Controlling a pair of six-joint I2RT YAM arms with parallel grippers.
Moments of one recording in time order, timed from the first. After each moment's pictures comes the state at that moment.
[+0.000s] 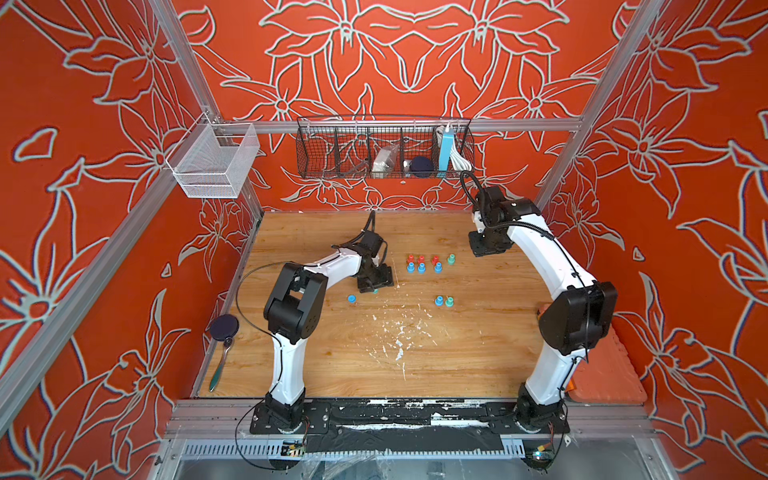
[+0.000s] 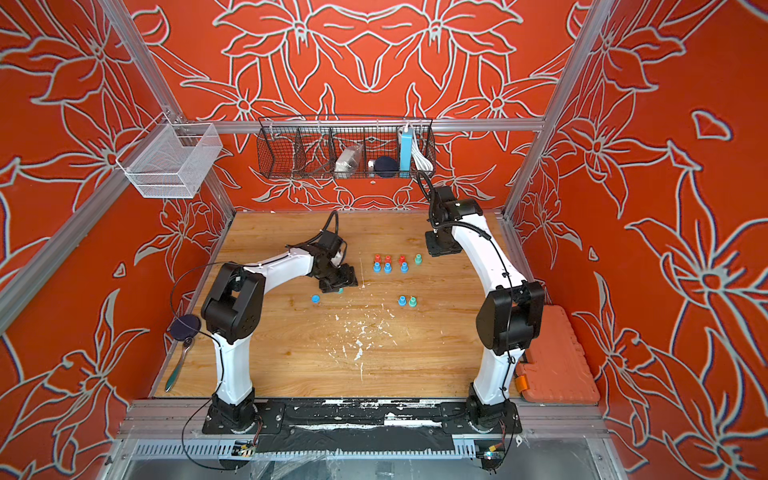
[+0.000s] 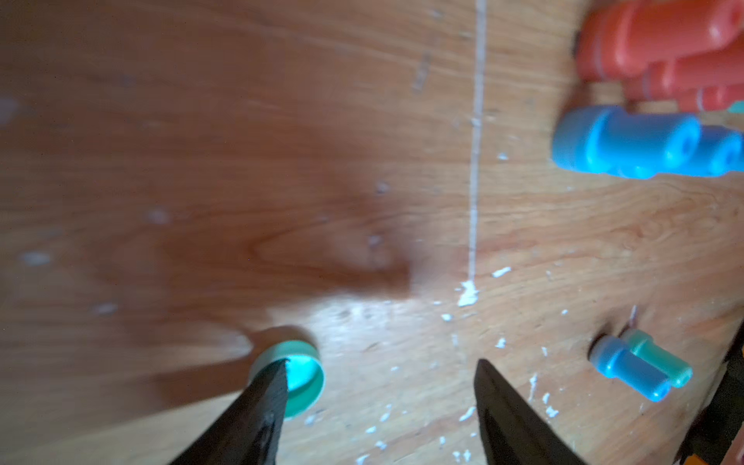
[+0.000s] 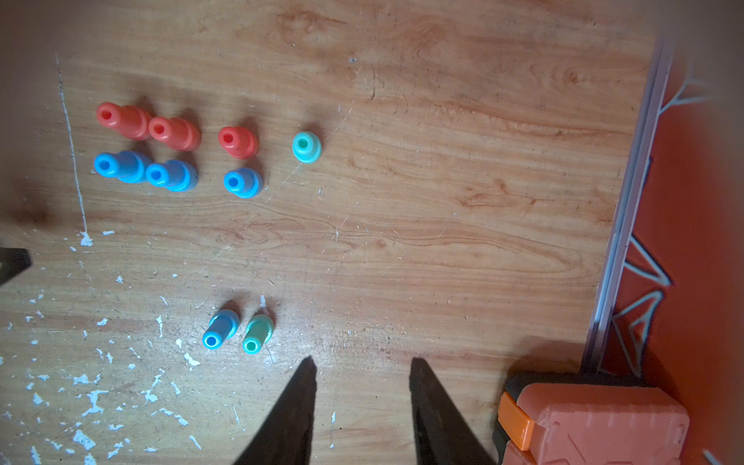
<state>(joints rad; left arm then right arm) -0.45 2.05 1.47 -0.63 0.27 -0.58 0.26 1.81 1.81 -1.24 0.12 0.08</state>
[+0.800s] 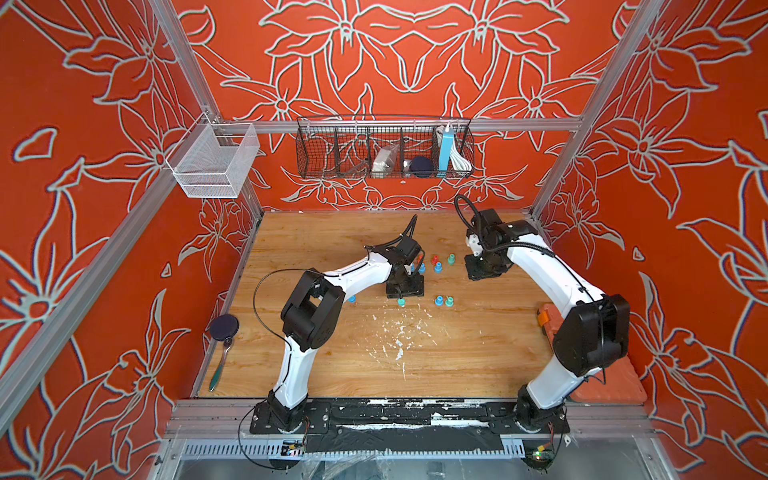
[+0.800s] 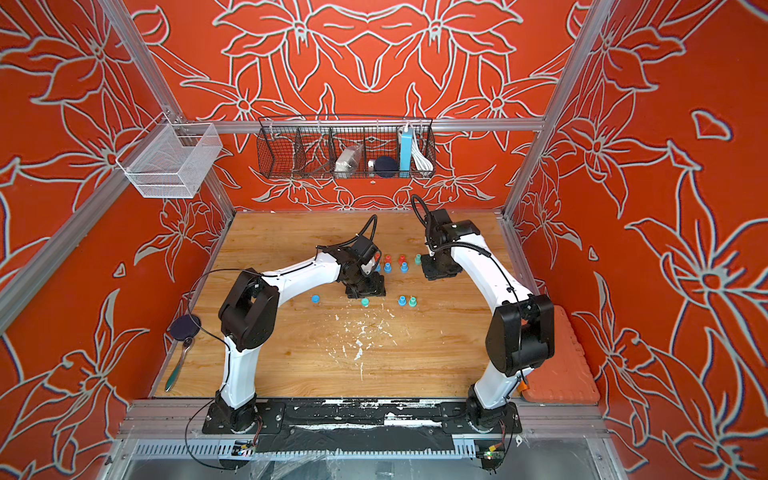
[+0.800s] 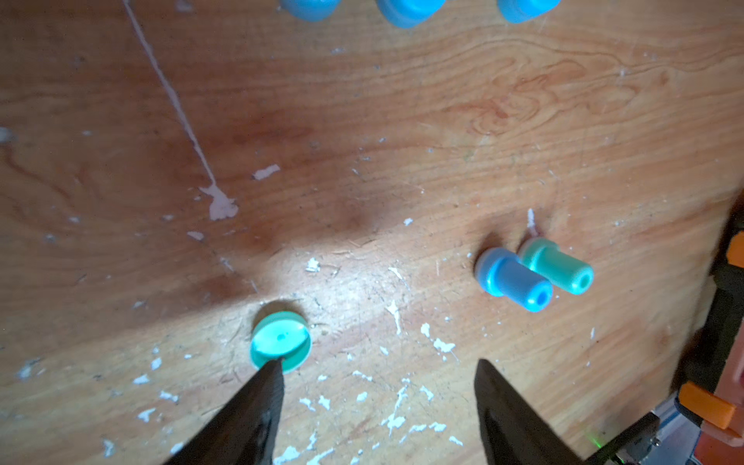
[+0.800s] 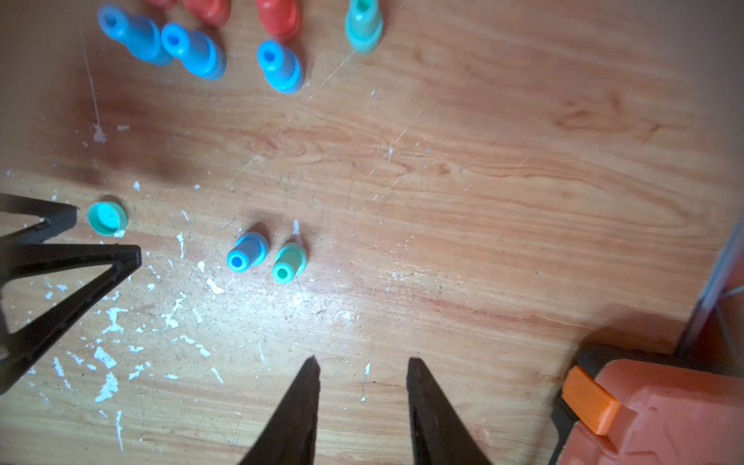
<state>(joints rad) -0.63 2.03 1.59 -0.74 0.23 -0.63 0.33 1.67 1.49 -1.17 0.01 0.10</state>
